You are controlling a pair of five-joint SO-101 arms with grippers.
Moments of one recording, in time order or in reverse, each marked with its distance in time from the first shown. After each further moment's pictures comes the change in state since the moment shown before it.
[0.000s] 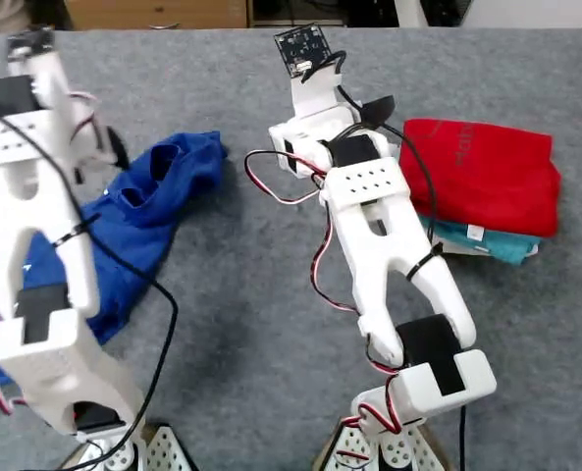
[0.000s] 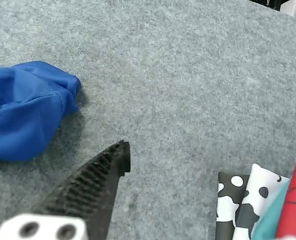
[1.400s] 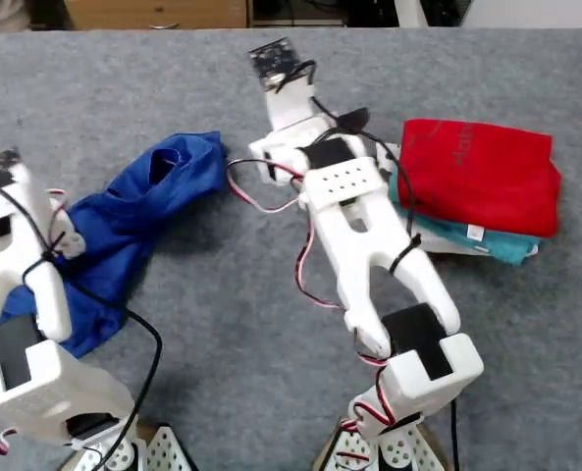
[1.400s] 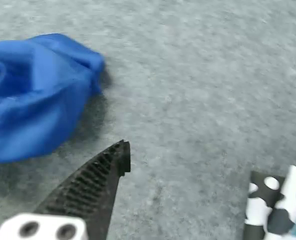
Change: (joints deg) left arm -13.3 -8.8 47.0 -25.4 3.6; right arm -4.9 4.3 -1.1 1.8 0.0
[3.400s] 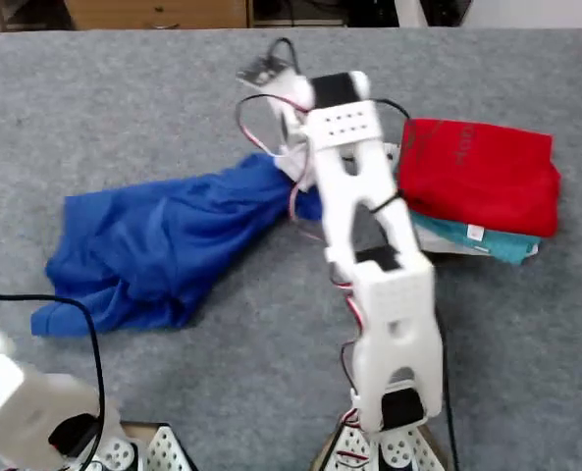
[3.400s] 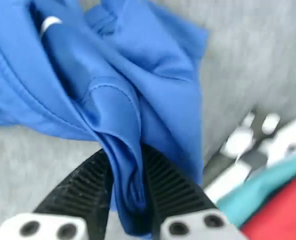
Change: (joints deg) left arm -29.2 0.0 -31.3 25.3 -9.0; right arm 7.4 30.2 -50.7 56.4 21.7
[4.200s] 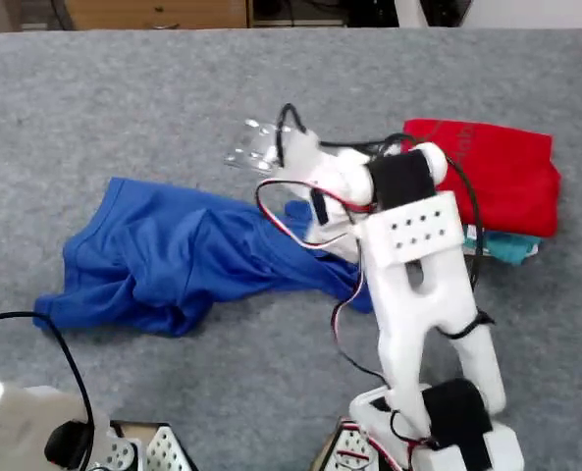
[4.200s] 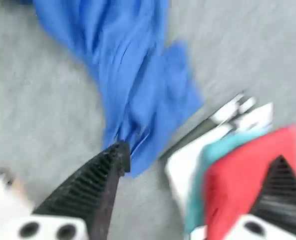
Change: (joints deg) left arm -16.6 0.0 0.0 0.0 -8.3; right arm -7.1 -53.5 38.2 -3.3 20.3
